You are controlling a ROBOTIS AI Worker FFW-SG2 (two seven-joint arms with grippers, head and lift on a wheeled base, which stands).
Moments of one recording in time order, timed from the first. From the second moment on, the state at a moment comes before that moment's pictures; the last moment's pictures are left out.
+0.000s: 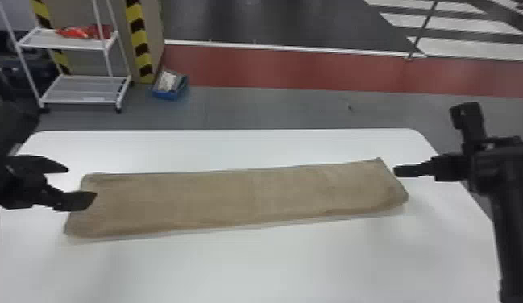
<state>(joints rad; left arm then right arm) -0.21 0.15 0.27 -1.69 -0.79 0.64 -1.33 -0.51 -0.29 -0.33 -1.21 0.58 0.82 0.98</state>
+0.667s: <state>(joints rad) -0.21 0.15 0.27 -1.69 -0.79 0.63 -1.34 -0.50 -0.29 -0.34 -1.22 0.58 0.82 0.98</state>
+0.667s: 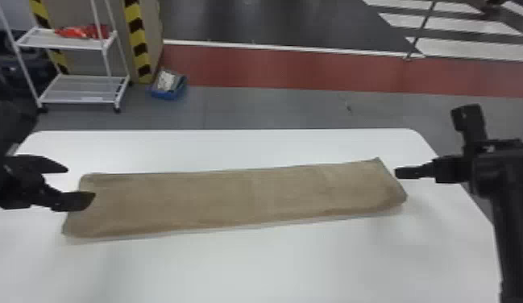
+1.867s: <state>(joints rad) -0.26 0.13 0.33 -1.64 -0.60 1.11 -1.16 -0.48 -0.30 -0.33 -1.22 0.58 0.80 0.97</state>
